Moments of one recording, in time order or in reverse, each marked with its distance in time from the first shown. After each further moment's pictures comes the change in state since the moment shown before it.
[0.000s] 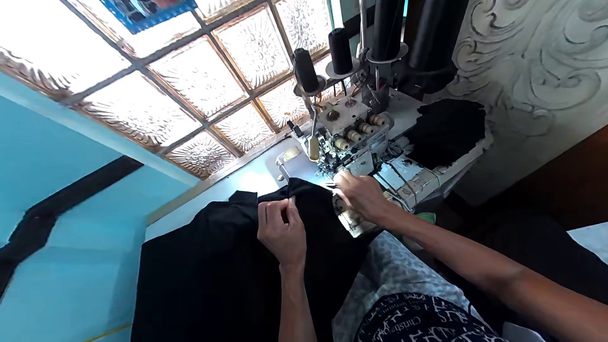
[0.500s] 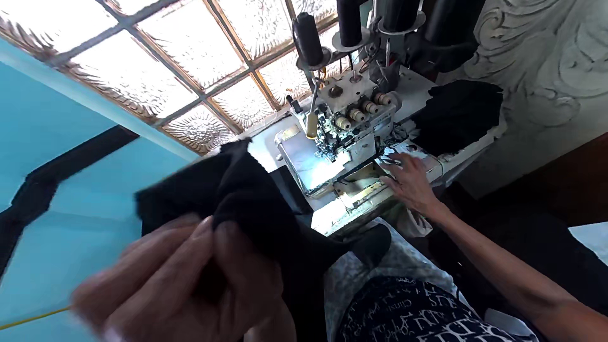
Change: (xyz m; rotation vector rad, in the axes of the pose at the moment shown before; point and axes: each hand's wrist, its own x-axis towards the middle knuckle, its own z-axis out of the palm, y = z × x) left_hand 0.039 0.065 -0.107 -0.052 0.299 0.272; right_hand -0.087 0.088 -0.001 0.141 -0.002 0.253
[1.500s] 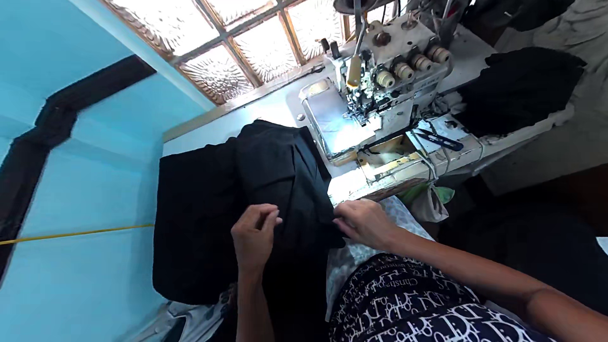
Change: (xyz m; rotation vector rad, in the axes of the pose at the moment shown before) left_hand -0.128 -0.090 -0.073 -0.029 -0.840 -0.715; right_hand -0.050 -0.146 0.064 0.265 -0.305 -0.370
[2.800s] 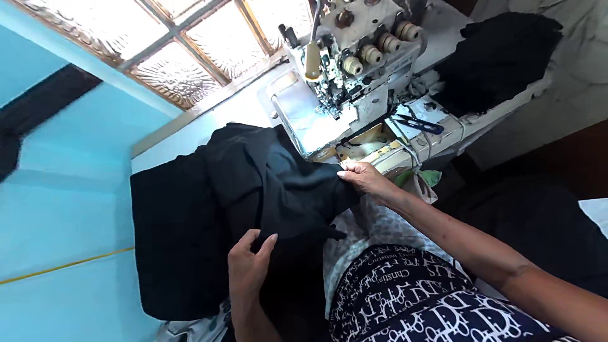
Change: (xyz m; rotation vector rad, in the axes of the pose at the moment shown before) left_hand -0.019 0.025 0.004 0.055 -0.140 -0.241; right_hand 0.015 0.058 -0.033 0.980 0.084 0.677
